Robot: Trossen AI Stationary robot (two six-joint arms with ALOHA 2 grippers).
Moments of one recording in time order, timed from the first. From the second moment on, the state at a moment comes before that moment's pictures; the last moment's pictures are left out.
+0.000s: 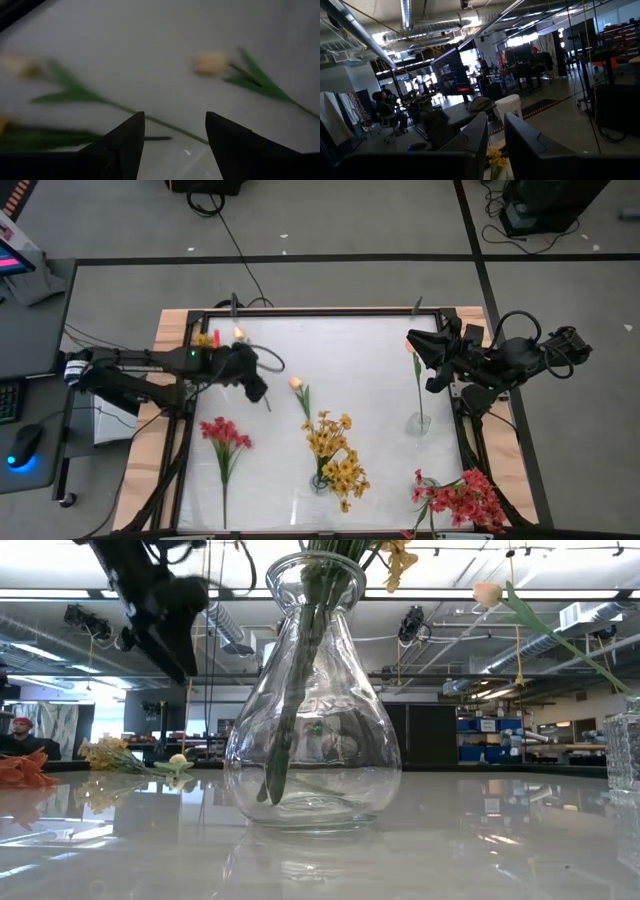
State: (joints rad) left arm 0.10 1.08 0.86 -0.84 -0.32 -0.66; right arm 0.39 0.78 0.90 0.16 0.82 0.10
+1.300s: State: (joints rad) left arm 0.93 1.09 0.86 -0.99 -0.13 -1.11; right arm 0.39 0.78 0.90 0.16 0.82 0.10
